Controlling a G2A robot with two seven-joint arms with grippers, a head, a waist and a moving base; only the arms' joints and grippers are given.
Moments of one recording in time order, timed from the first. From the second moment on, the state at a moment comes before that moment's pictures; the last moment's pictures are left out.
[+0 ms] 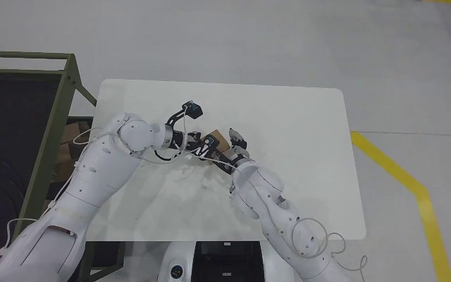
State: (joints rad) left arm 0.87 -0.98 -0.97 -1.39 0.27 -0.35 -1.11; right arm -1.23 -1.57 0.87 -1.69 -1.93 -0.23 0.86
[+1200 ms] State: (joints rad) left arm 0.86 -0.98 -0.95 -1.38 0.28 -0.35 -1.11; right arm -1.23 -1.58 0.88 -1.68 -1.93 -0.24 0.86
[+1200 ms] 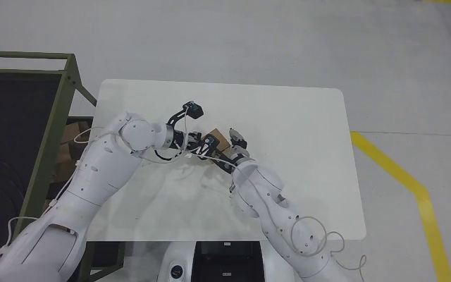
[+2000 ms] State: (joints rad) left arm 0.88 -0.97 -0.99 -1.38 0.25 -0.27 -1.09; right arm -1.22 -1.58 0.89 -1.67 -1.93 -0.24 0.85
